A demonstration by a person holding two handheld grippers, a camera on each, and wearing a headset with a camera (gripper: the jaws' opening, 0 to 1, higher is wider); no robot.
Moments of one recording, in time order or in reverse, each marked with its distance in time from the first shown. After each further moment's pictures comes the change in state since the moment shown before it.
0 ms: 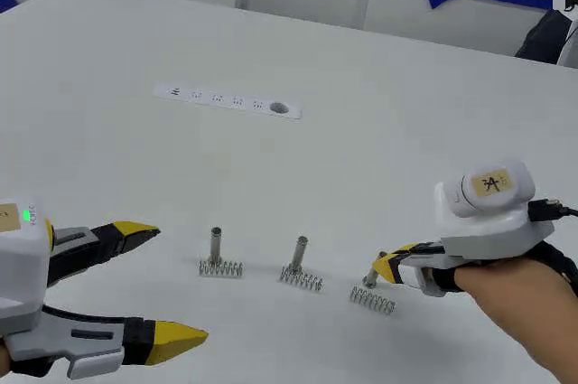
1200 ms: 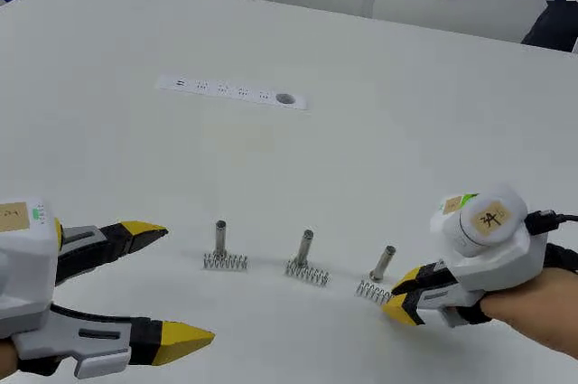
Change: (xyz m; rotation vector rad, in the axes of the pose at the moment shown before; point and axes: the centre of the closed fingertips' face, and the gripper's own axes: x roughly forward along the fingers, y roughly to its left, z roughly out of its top) left arm 0.005 -0.003 -0.007 -0.015 0.021 -0.017; right arm 0.009 0.019 -0.050 -0.368 0.205 0.199
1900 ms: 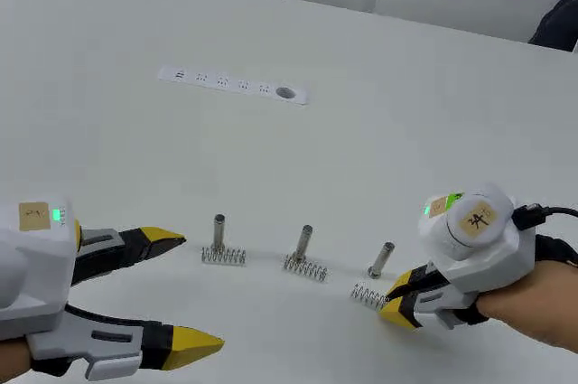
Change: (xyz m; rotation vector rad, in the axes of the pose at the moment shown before) left arm 0.014 -0.022 -0.006 0.014 0.021 -0.091; right arm -0.003 0.020 0.002 -0.073 0.042 0.052
